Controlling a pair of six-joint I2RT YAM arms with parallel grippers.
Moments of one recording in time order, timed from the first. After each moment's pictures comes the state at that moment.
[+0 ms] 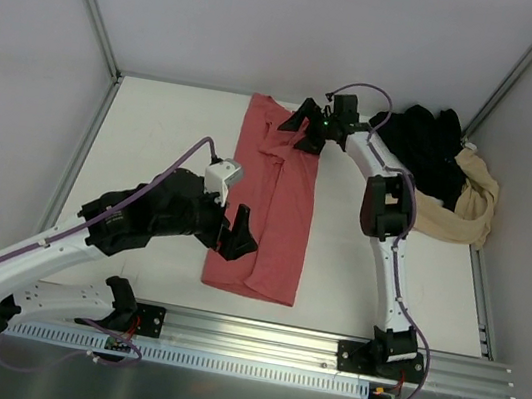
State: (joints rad) left arm -0.97 0.91 1.05 -0.68 0.03 -0.49; right arm 0.31 2.63 2.29 -0.40 -0.59 0.73
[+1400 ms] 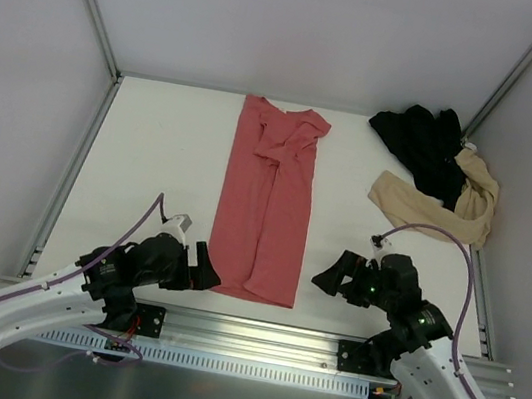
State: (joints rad) left arm -0.97 0.48 0.34 -0.63 -0.09 -1.03; right arm 0.50 0.43 0.34 -0.59 -0.28 0.70
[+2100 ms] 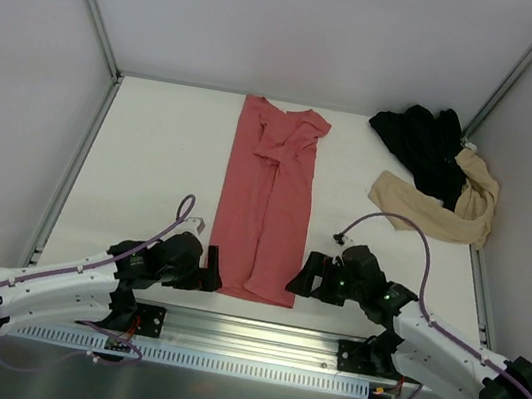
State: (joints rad) left arm -0.97 0.78 0.34 -0.54 -0.14 -0.96; right arm 0.73 0.85 0.27 -0.22 -0.26 0.80
